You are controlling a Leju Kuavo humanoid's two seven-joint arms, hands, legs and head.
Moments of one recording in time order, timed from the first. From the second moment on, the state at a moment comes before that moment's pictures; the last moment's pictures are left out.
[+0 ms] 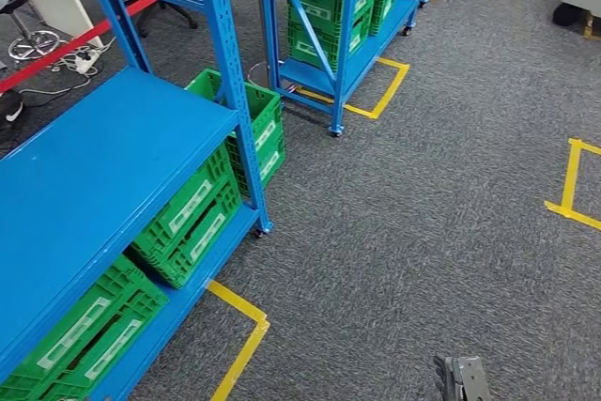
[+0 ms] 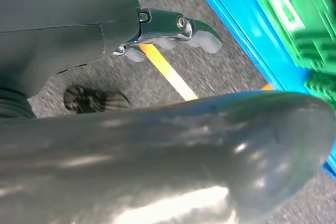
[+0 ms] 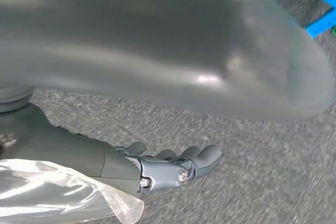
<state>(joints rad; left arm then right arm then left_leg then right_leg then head) 0.22 -0.31 0.69 -0.99 -0.36 -0.27 -0.31 0.20 -0.02 0.00 -0.81 -0.17 -0.03 -0.33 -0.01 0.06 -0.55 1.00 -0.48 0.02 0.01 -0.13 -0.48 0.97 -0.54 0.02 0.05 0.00</state>
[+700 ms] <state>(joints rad) 0.25 -0.27 0.59 -1.01 -0.27 -0.29 -0.27 0.02 -0.04 -0.04 -0.30 -0.20 -0.03 -0.53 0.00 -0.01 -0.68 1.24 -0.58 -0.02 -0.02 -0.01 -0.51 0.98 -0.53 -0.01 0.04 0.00</state>
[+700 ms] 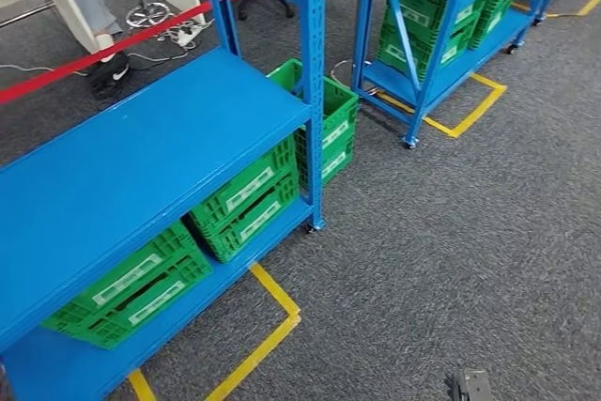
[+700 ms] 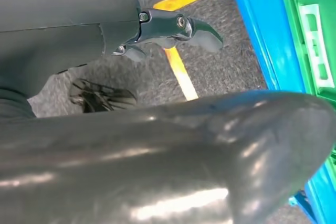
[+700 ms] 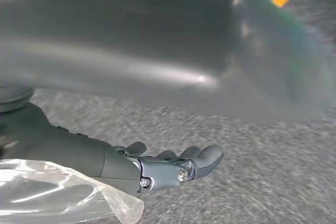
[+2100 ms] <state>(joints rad) 0.33 -0.16 0.32 -1.08 -0.01 -0.07 -0.24 0.00 -0.10 -0.01 -0.13 -0.12 0.27 -0.36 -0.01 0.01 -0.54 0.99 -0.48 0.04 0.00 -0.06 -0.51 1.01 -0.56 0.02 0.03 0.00</state>
